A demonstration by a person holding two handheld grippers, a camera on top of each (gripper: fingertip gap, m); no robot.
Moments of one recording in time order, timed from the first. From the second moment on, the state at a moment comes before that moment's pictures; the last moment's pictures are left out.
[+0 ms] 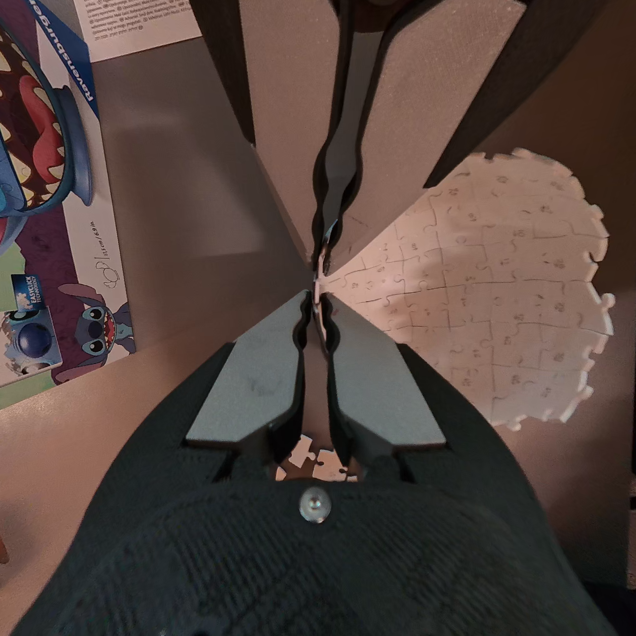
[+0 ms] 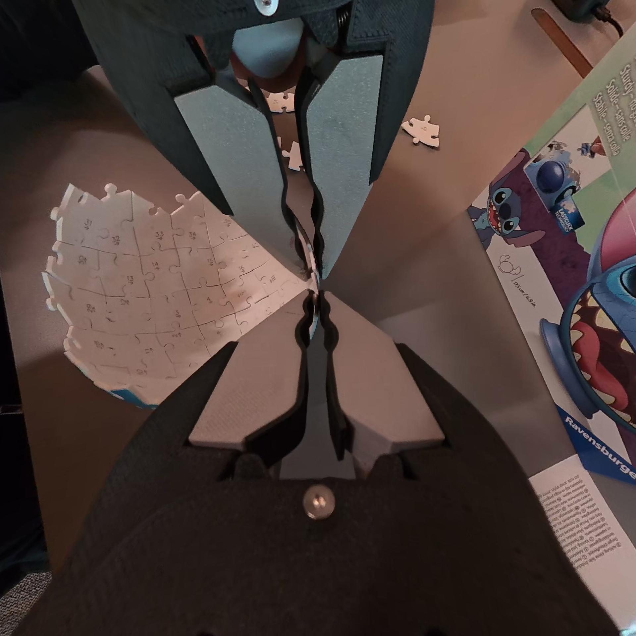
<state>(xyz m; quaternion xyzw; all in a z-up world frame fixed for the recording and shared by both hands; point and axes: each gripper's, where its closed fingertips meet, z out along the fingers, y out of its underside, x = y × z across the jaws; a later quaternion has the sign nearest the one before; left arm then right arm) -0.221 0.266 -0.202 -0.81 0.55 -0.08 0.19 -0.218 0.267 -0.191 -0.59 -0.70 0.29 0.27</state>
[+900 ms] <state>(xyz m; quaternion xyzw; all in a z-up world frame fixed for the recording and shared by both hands) -0.217 0.263 -0.202 -0.81 0.55 -0.10 0.18 -0.220 0.264 -0.196 -0.57 -0.72 0.29 0.27</state>
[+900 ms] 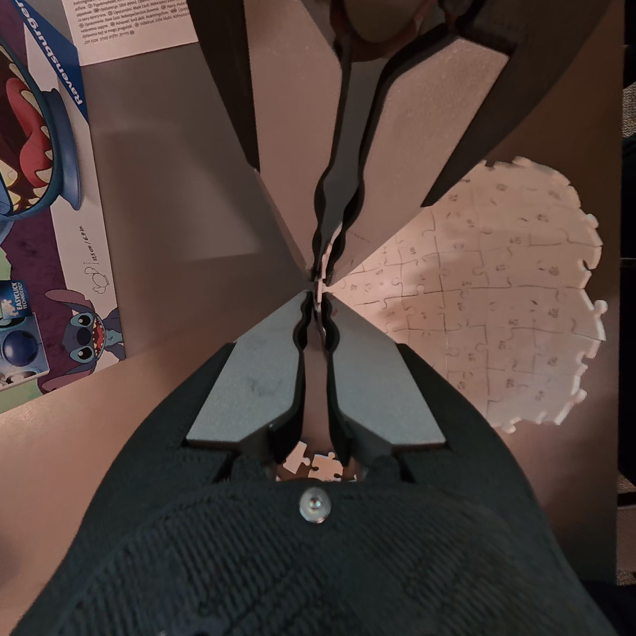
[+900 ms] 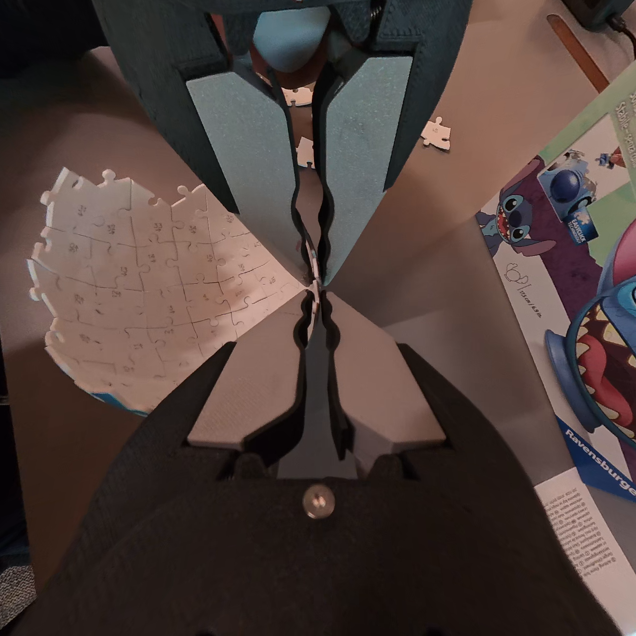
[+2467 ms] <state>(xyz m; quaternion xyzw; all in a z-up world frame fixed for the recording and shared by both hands) -0.218 0.262 -0.205 -0.81 0.55 -0.10 0.17 -0.218 0.263 -0.191 -0.57 -0.71 0.33 0.25</state>
